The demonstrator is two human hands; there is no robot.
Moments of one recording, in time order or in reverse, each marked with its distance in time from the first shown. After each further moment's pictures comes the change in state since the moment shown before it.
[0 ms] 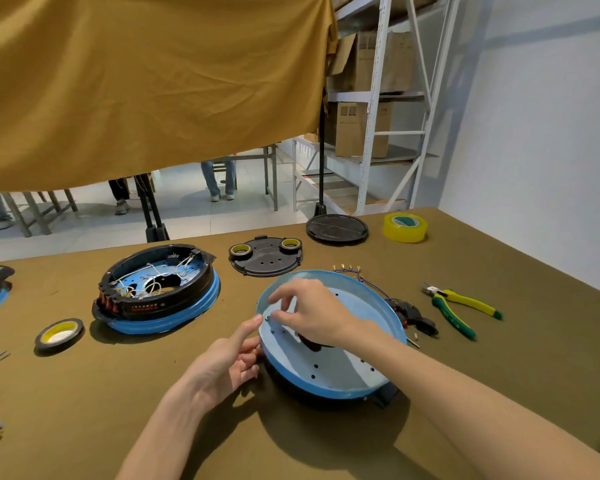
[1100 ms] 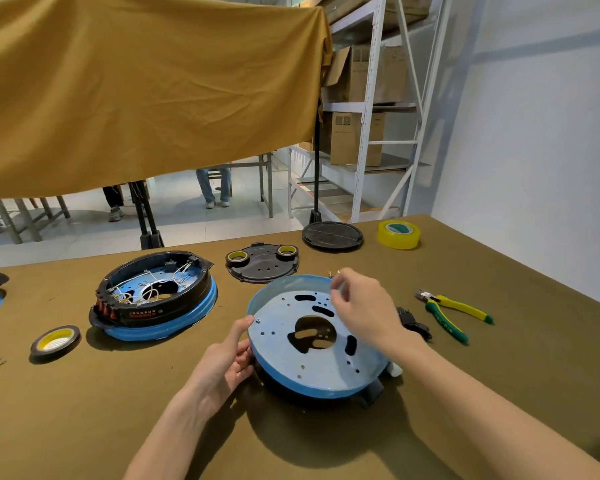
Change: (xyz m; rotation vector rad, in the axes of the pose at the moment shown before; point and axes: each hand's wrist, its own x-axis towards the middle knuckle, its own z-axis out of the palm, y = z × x) left_hand 0.004 -0.002 0.003 -0.076 0.131 0.123; right_hand -0.033 0.040 -0.034 -0.110 0.332 0.274
